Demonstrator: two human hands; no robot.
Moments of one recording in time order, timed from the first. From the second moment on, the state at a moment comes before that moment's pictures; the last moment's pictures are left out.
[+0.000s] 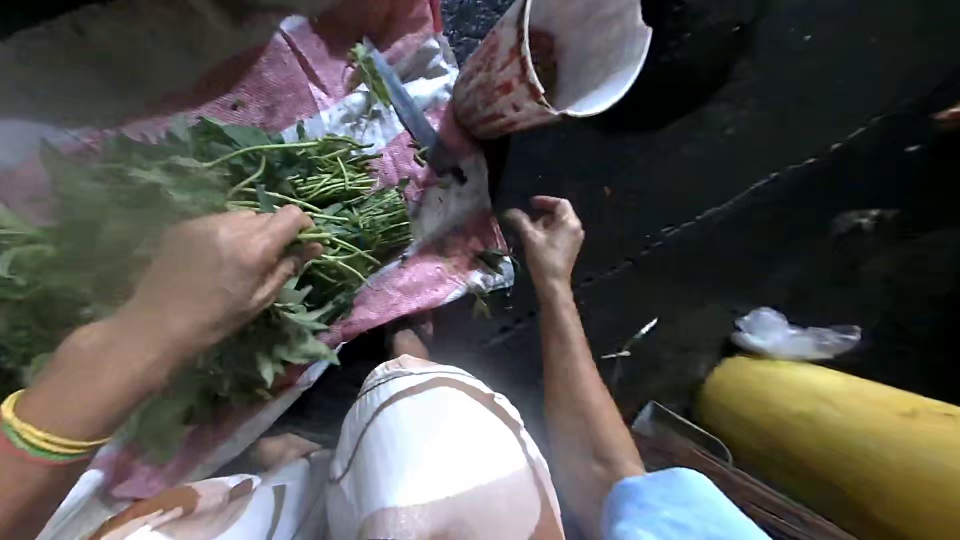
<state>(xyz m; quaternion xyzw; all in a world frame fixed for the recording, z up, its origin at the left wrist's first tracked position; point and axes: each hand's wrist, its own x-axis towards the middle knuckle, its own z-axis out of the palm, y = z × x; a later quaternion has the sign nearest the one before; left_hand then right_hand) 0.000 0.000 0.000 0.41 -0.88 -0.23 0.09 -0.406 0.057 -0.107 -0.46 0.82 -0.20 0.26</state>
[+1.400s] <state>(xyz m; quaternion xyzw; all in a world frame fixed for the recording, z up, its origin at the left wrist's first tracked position) -0.017 0.001 0.013 0.54 -0.68 -0.46 0.17 -0.220 0.017 -0.036 -0.32 0.45 -0.42 0.72</state>
